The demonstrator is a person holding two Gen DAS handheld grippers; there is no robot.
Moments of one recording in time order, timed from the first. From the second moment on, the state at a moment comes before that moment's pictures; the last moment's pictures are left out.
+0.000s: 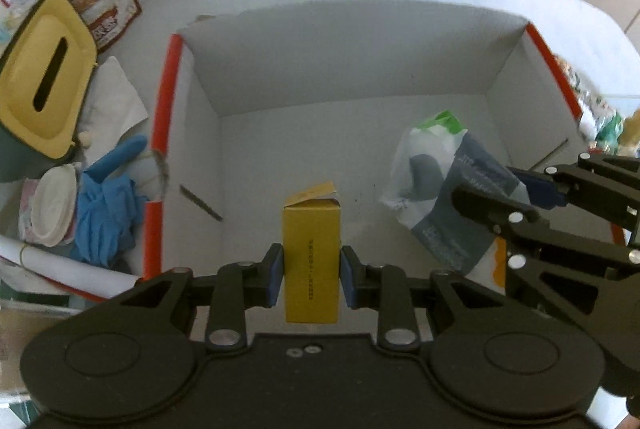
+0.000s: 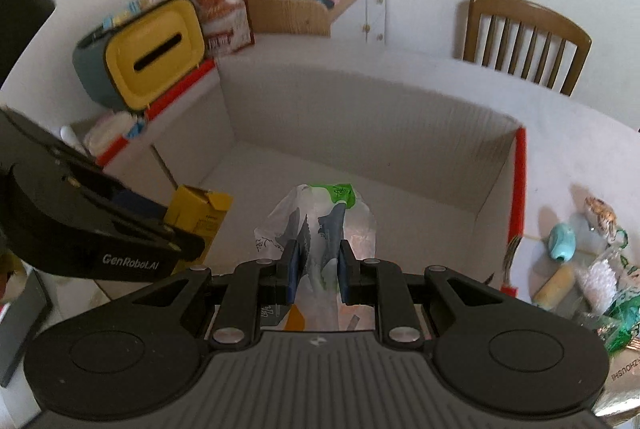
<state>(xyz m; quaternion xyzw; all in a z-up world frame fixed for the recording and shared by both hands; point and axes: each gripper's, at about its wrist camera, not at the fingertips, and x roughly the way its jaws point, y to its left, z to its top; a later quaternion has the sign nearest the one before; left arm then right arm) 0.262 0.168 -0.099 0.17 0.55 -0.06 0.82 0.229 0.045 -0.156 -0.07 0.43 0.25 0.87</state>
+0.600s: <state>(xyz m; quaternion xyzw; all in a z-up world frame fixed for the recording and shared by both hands) 0.269 0.167 -0.113 0.17 0.57 -0.06 0.80 0.236 0.054 -0.178 -0.09 0.47 0.24 0.84</state>
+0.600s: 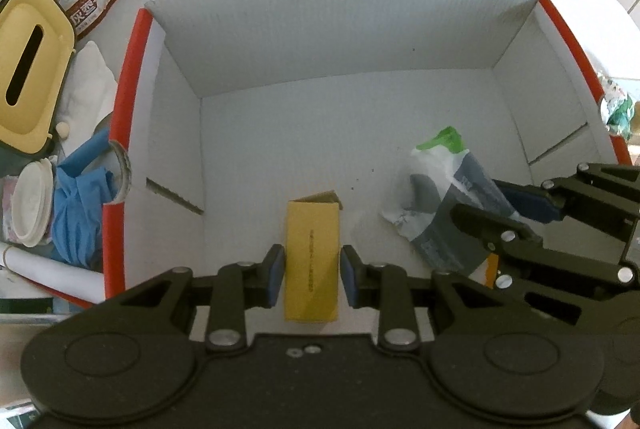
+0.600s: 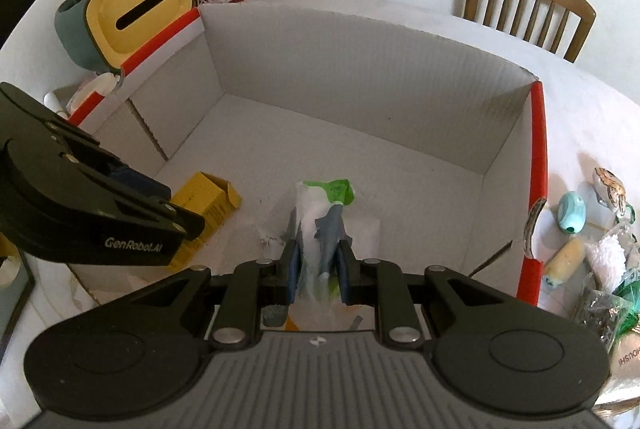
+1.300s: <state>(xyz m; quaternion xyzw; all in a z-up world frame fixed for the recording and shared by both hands) 0.249 0.163 -0.071 0.18 0.48 -0.11 0.85 0.213 0.015 -0.120 -0.04 0.43 0.24 0.87</state>
